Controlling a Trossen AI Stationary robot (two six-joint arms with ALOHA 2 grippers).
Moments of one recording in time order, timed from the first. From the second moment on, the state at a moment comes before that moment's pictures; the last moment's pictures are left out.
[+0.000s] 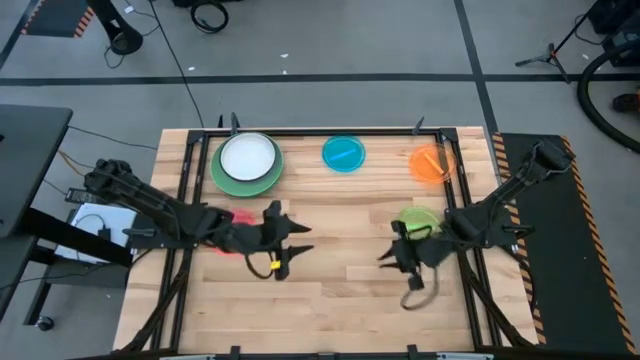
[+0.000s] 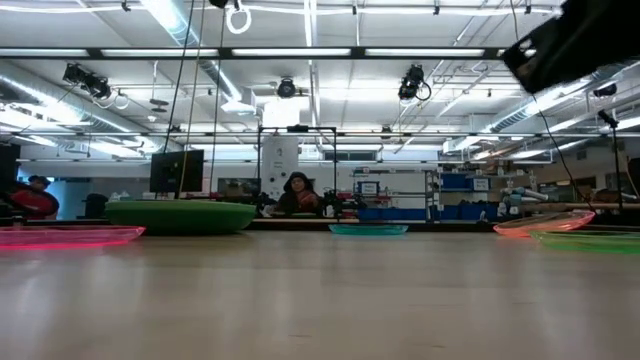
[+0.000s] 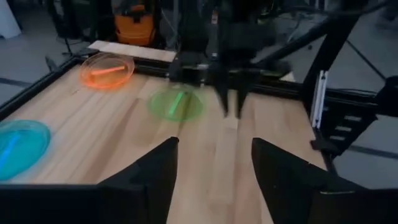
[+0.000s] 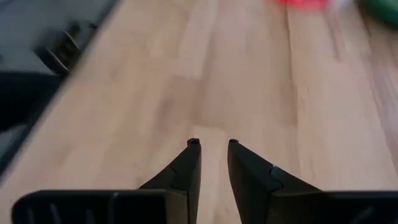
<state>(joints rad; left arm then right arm) -0.42 1.36 1.04 -0.04 -0.53 -0.32 0.57 1.13 0.61 -0.19 0.30 0.25</state>
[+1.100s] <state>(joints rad) -0.27 1.31 0.86 0.04 -0.49 -0.22 0.19 1.13 0.61 0.02 0.14 -0.09</state>
